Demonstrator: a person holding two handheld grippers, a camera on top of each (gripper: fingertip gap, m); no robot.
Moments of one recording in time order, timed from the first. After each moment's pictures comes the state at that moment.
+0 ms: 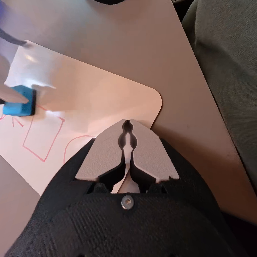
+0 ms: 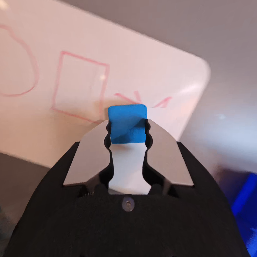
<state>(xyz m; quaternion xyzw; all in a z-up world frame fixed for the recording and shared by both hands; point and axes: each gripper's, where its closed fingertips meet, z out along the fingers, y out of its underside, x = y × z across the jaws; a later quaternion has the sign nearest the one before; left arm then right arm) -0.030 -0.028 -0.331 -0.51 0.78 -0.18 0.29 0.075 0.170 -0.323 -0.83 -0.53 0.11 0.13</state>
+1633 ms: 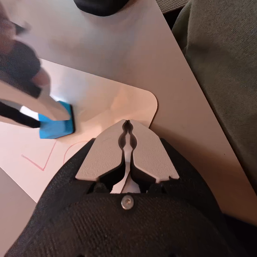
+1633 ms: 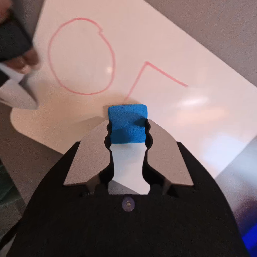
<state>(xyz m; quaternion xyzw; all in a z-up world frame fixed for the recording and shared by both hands) -0.026 -0.028 -0.331 -0.49 0.79 -0.20 0.31 0.019 0.092 -0.323 -0.77 -0.62 0.11 0.12</state>
